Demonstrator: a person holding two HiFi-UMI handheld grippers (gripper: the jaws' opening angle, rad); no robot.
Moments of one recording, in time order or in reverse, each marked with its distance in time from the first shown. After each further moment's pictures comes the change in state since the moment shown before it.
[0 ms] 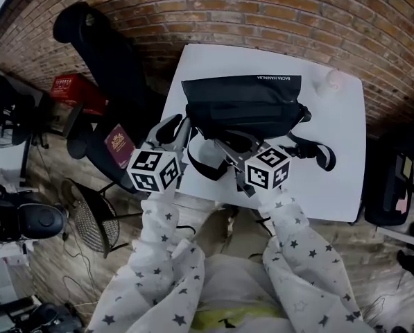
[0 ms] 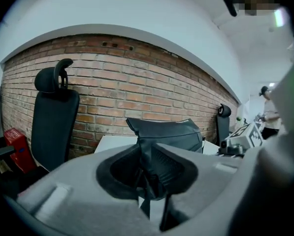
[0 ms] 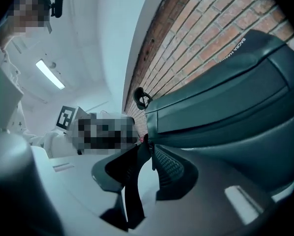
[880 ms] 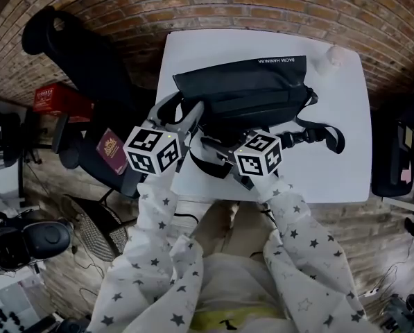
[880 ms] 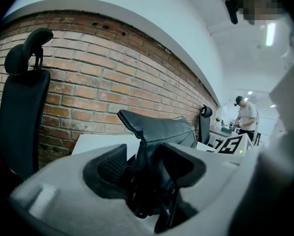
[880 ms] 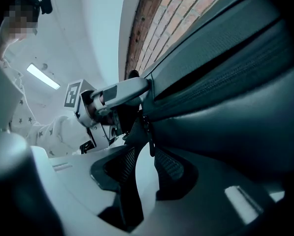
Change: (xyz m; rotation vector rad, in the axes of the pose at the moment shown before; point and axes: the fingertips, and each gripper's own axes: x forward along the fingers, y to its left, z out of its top) left arm 0.058 0.001 -0.005 0.016 0.044 -0.260; right arm 0.051 -0.006 -0.052 0.099 0.144 0.027
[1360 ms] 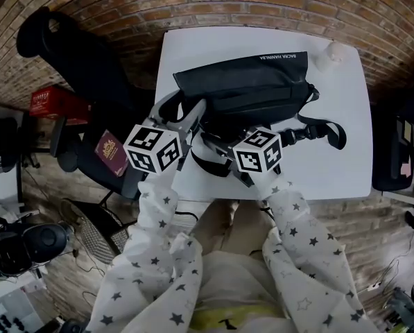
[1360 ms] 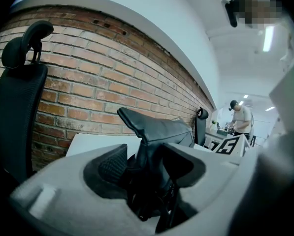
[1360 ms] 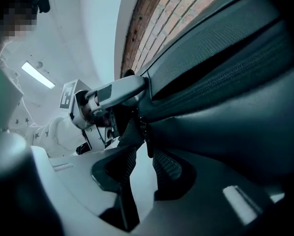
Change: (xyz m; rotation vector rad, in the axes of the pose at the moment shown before) left arm 0.007 -0.008 0.000 -0.008 -0.018 -0.053; right arm 0.000 -0.009 0.003 0.007 -0.009 -0.053
